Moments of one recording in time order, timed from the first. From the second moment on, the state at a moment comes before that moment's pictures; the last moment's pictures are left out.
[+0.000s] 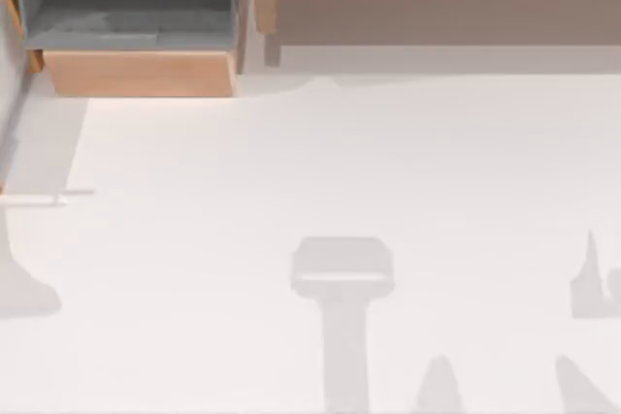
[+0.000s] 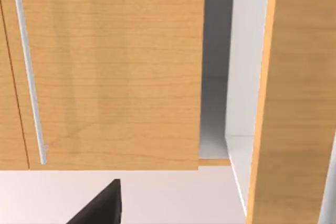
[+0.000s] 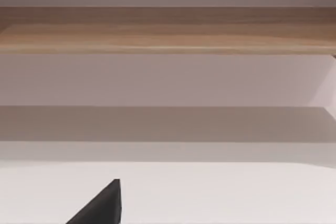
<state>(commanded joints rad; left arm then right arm) 0.67 2.02 0.50 1.50 0.71 1.59 0.00 0.00 0.00 0.00 0.00 0.00</state>
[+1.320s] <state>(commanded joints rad) 0.66 2.02 0.52 1.49 0.70 1.59 0.00 0.00 0.00 0.00 0.00 0.00</state>
